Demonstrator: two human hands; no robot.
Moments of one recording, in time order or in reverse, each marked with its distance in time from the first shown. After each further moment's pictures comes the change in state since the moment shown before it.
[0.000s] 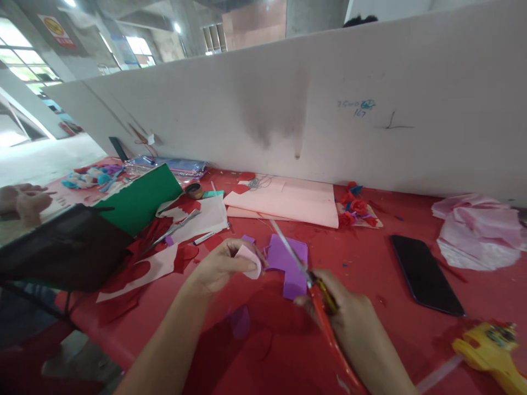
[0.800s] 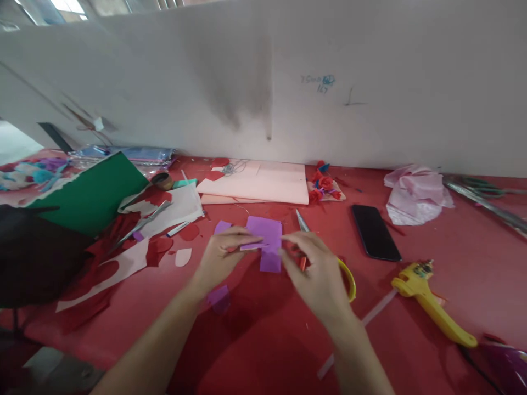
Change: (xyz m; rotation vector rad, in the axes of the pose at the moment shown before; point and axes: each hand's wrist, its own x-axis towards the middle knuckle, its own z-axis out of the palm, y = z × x) left_hand 0.010 -0.031 0.032 0.732 0.069 0.536; right_hand -0.001 -0.006 0.002 0.041 0.338 -0.206
